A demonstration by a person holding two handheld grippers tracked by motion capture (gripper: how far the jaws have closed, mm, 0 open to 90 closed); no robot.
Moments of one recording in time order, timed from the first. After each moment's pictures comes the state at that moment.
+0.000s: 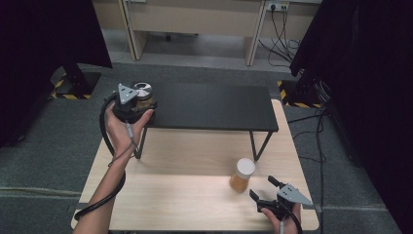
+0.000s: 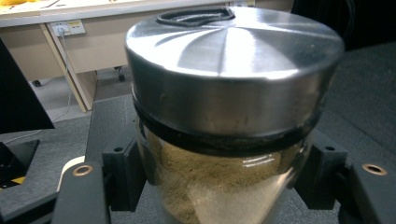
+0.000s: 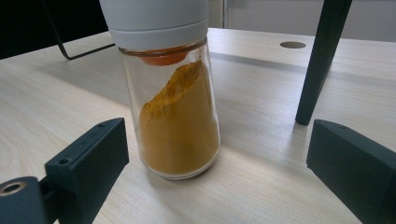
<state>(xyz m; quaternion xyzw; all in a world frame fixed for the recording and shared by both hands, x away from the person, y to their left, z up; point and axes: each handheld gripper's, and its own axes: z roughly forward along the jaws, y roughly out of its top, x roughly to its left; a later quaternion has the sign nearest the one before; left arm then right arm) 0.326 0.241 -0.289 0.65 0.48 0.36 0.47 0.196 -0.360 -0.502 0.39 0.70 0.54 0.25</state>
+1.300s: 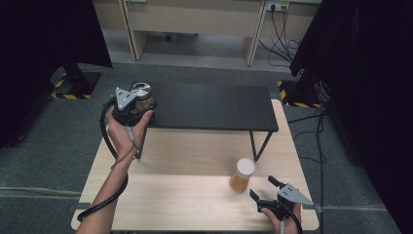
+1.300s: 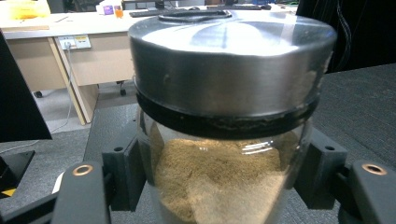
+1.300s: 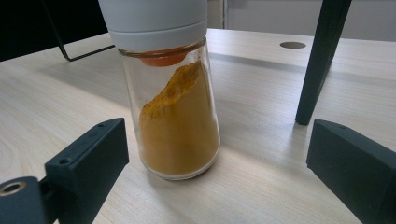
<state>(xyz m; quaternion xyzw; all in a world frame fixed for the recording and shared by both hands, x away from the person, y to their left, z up) 0.322 0.240 -0.306 0.63 0.47 0.37 0.49 0.197 -0.361 -0.503 0.39 0.70 0.55 0.25</state>
